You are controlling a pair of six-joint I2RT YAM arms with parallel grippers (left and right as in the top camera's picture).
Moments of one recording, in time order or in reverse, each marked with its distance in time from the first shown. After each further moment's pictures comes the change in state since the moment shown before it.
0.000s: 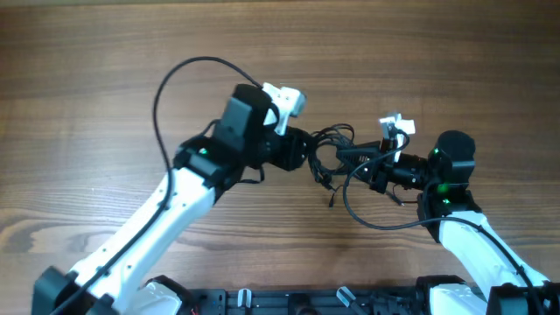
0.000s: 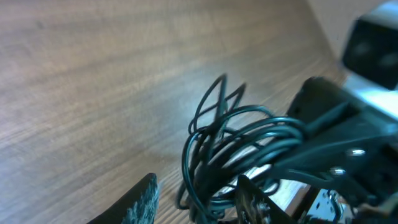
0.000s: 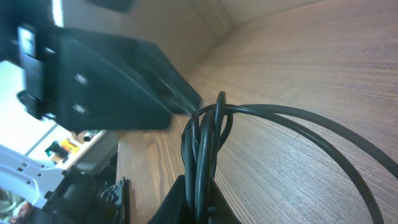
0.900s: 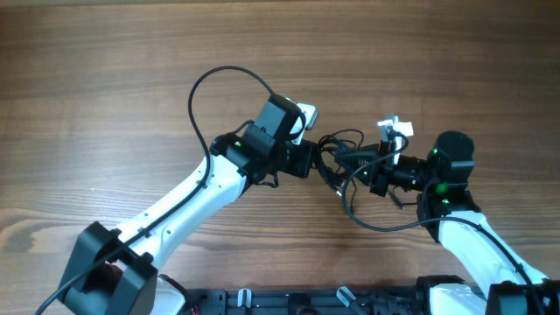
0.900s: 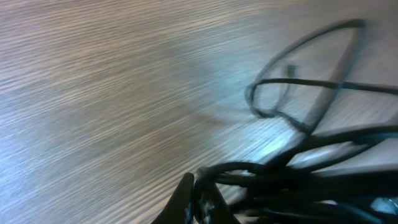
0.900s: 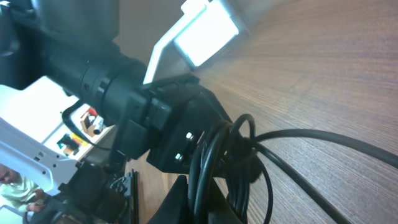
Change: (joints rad) left arm -0.087 0.172 0.012 -0.059 -0.179 -0.058; right arm 0.000 0.009 -0.005 -0.001 -0.041 -0.004
